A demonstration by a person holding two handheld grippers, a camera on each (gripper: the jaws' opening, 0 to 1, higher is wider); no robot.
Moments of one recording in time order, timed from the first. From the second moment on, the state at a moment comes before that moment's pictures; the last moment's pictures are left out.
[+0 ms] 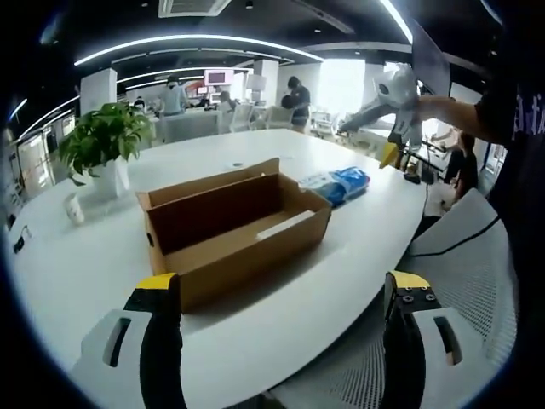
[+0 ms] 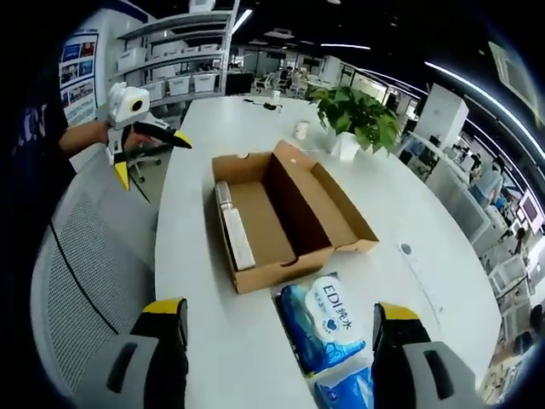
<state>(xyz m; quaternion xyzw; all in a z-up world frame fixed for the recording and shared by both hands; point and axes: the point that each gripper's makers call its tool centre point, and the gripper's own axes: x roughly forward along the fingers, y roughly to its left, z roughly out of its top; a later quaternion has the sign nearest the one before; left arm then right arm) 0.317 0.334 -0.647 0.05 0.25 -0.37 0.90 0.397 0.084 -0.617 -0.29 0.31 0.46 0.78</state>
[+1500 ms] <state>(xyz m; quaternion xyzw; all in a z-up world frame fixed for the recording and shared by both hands) 0.312 0.334 -0.647 0.07 0.26 -0.37 0.89 0.438 0.166 -0.667 -0.36 0.31 0.57 0.67</state>
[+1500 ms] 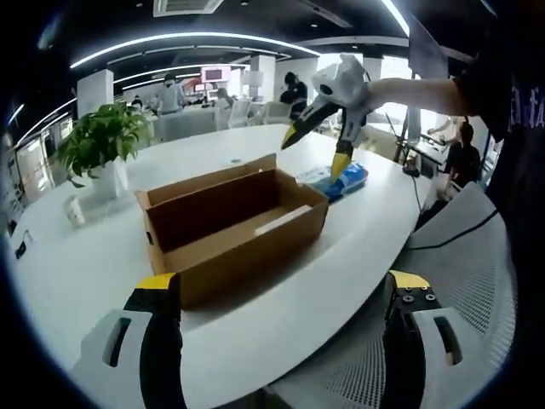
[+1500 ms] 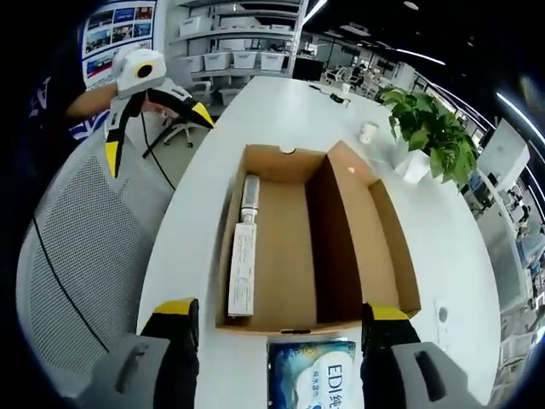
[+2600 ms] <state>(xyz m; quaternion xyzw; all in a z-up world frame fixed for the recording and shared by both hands) 0.310 0.337 -0.648 0.07 0.26 -0.36 0.89 0.441 0.187 -0.726 -0.38 0.35 0.60 0.61</state>
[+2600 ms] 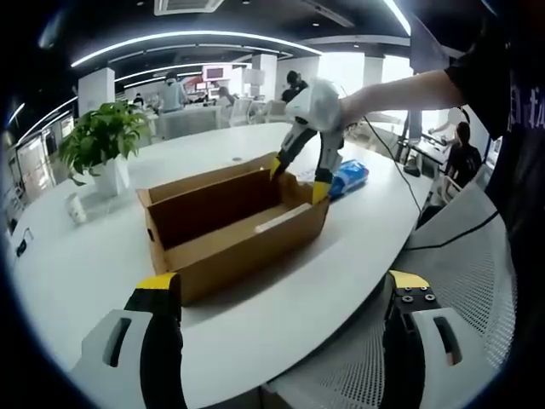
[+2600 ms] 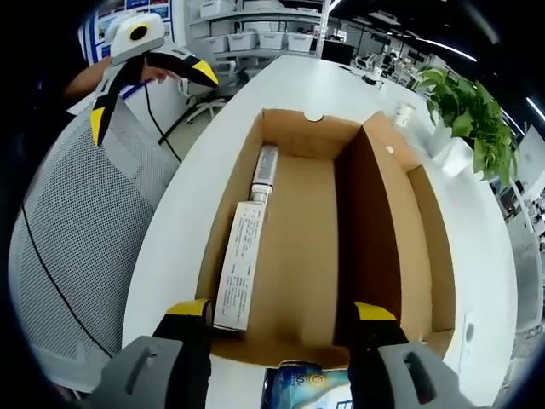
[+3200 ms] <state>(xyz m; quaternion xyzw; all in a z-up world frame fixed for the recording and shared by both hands) 0.310 0.339 -0.650 0.07 0.26 -0.36 0.89 0.434 0.184 -0.741 -0.38 0.37 0.61 0.59</state>
